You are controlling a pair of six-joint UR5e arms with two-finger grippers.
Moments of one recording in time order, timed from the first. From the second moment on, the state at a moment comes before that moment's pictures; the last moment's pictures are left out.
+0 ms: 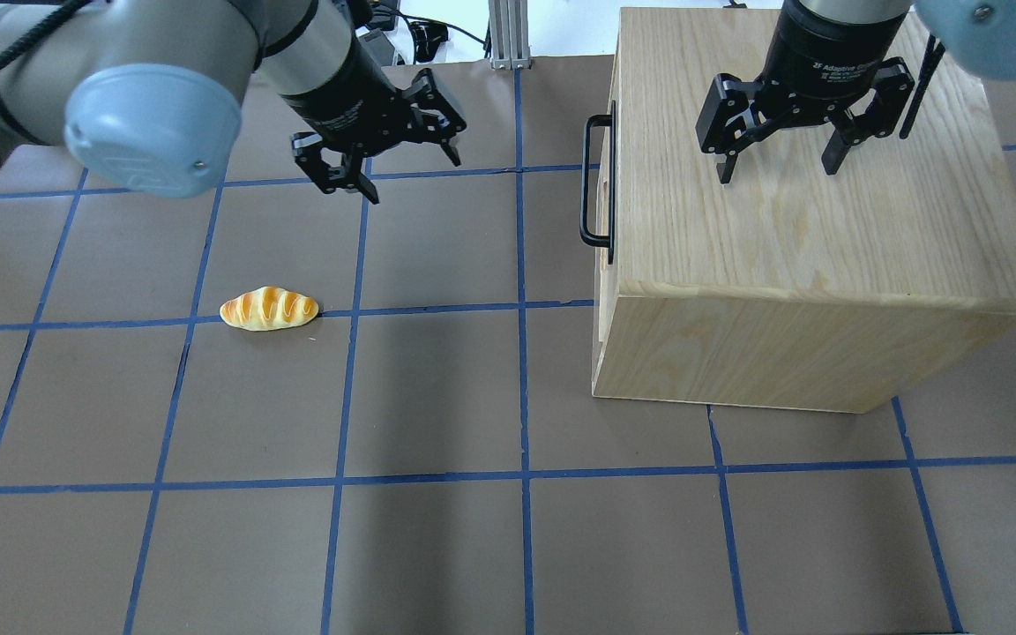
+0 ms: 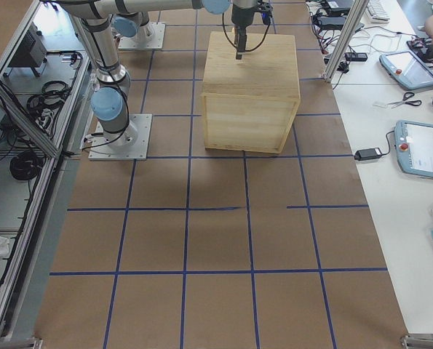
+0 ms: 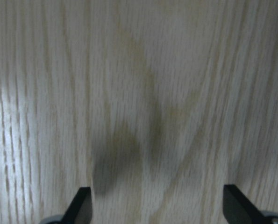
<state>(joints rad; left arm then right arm) -1.75 -1.77 -1.52 -1.28 1.25 -0.50 1.60 -1.49 1.43 -1.47 -1.61 0.02</state>
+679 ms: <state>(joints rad) -1.85 -1.86 -1.52 -1.12 1.17 -0.62 1.60 -1.49 1.43 -1.47 -1.61 0.02</state>
